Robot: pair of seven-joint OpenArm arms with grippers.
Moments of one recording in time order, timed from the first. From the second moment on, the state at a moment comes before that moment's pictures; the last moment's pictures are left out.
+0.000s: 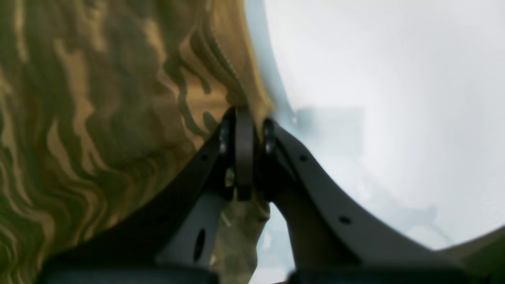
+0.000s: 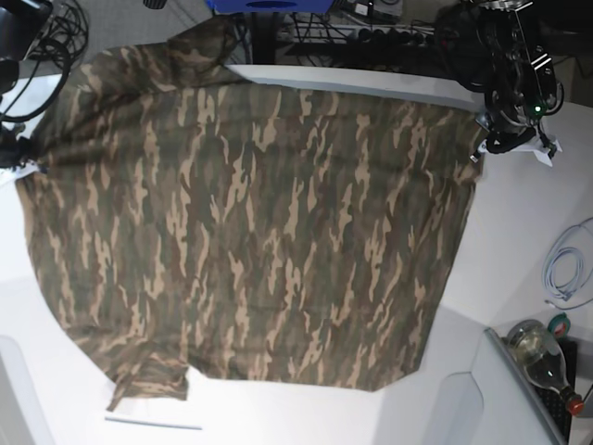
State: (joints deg) left arm 16.1 -8.8 -27.1 87.5 -25.2 22.0 46.9; right arm -3.8 14.3 36.6 70.8 16.3 15.6 -52.0
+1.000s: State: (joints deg) left arm 19.2 -8.0 -27.9 92.5 -25.3 22.1 47.1; right arm -4.1 11.7 36.1 86.9 15.8 13.9 -51.9
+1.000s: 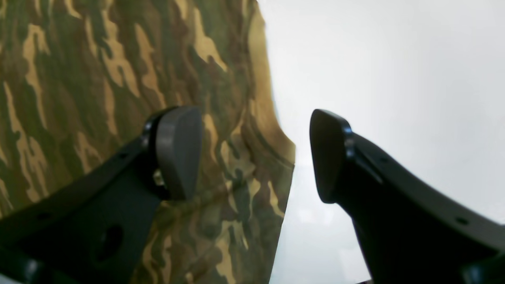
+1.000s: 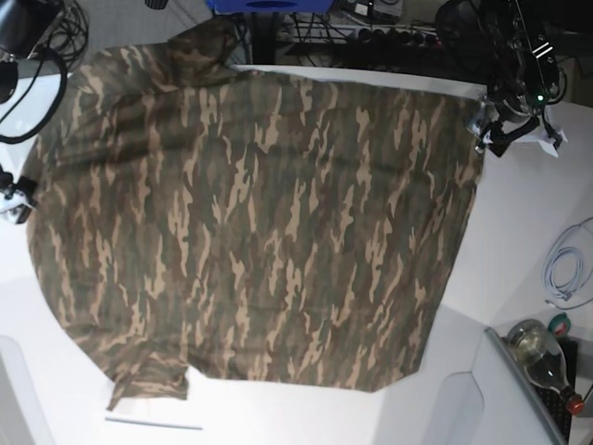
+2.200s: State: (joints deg) left arm -28.1 -9.7 8.9 31.5 -25.2 21.4 16.7; right arm 24.9 23.4 8.7 21.2 16.3 14.3 -15.1
